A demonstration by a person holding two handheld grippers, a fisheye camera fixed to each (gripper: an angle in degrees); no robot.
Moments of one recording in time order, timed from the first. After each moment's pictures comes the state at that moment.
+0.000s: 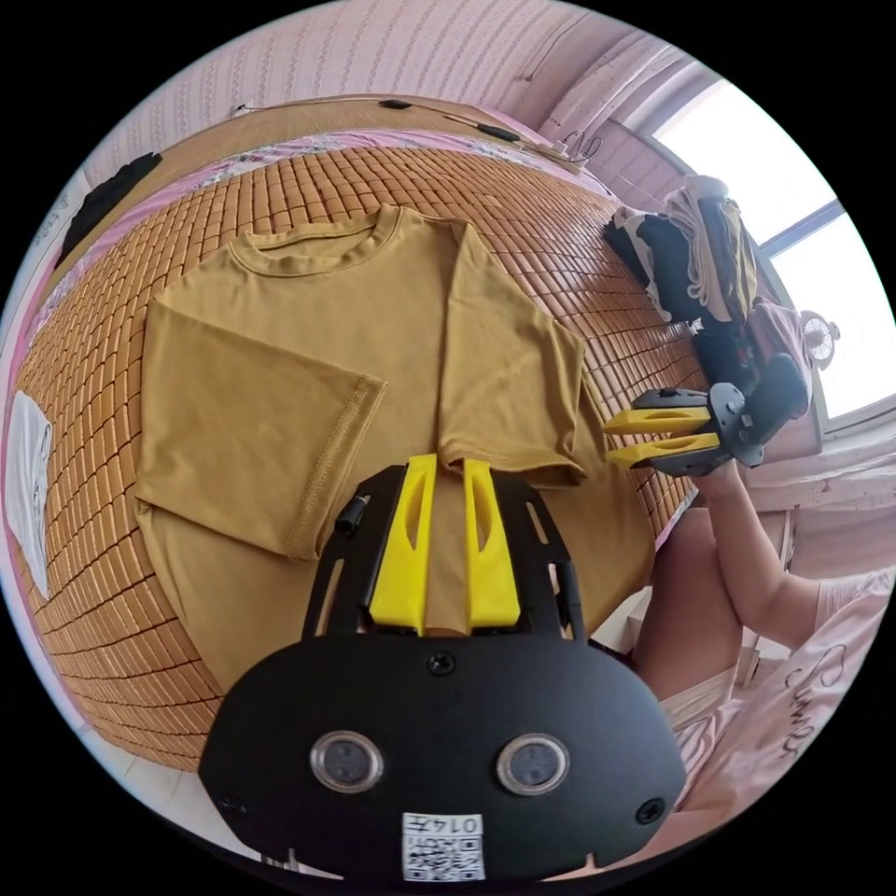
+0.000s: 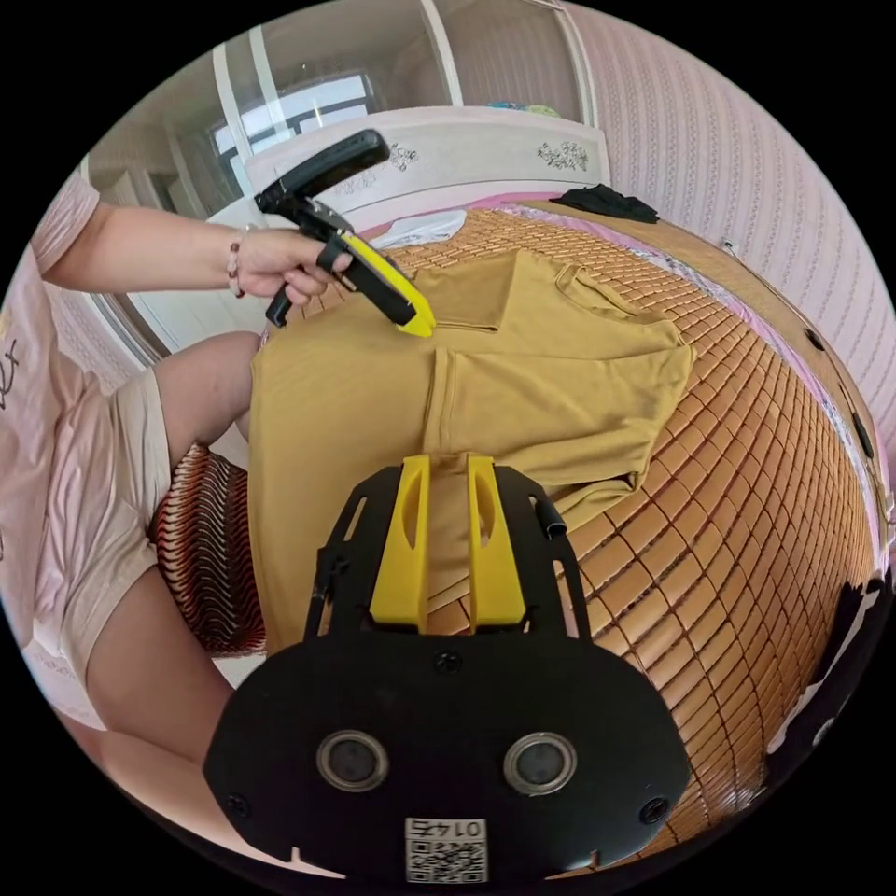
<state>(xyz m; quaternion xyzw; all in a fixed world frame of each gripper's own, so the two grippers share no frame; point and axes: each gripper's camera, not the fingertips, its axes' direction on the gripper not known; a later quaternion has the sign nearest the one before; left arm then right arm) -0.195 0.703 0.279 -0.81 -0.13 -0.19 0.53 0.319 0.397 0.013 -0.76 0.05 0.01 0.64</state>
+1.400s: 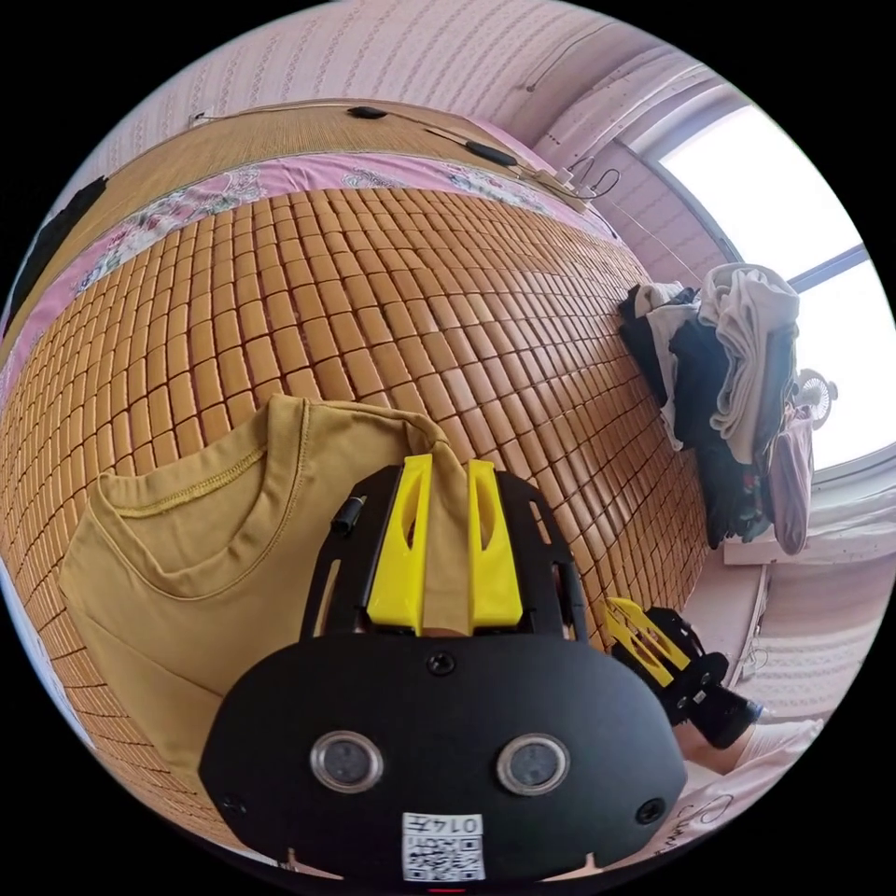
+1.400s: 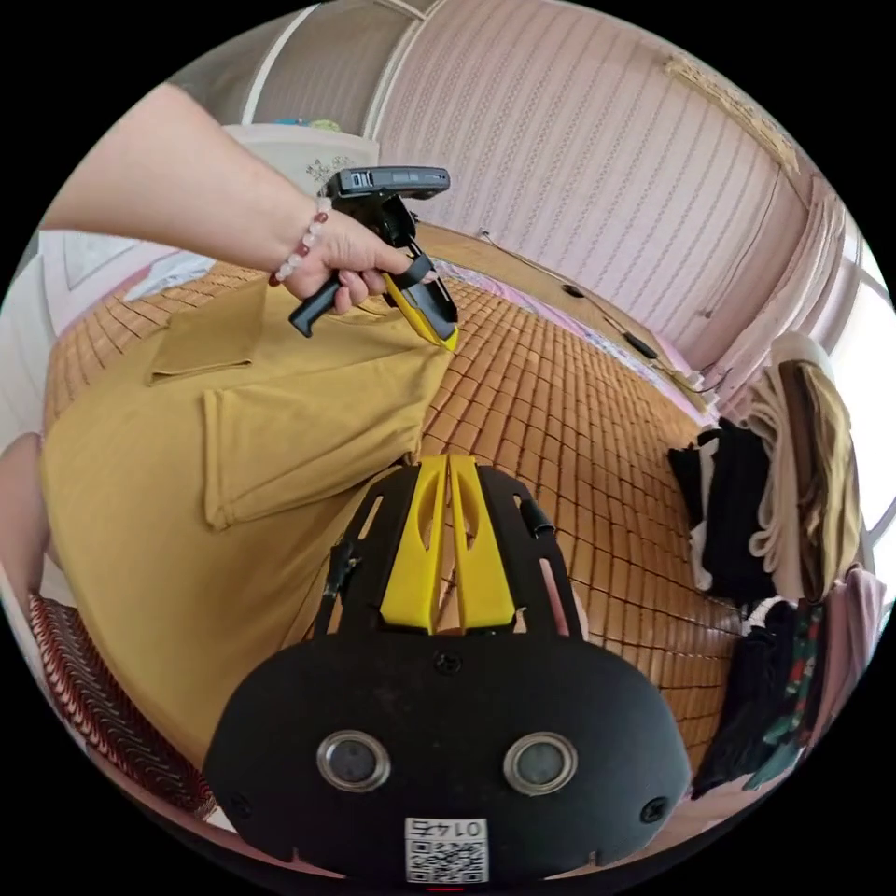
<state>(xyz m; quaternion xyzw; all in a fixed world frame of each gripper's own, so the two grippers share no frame) -0.313 0.879 0.469 -0.83 -0.17 -0.15 0.51 0.304 0.417 0.022 -0.69 0.44 -0.05 0.57</state>
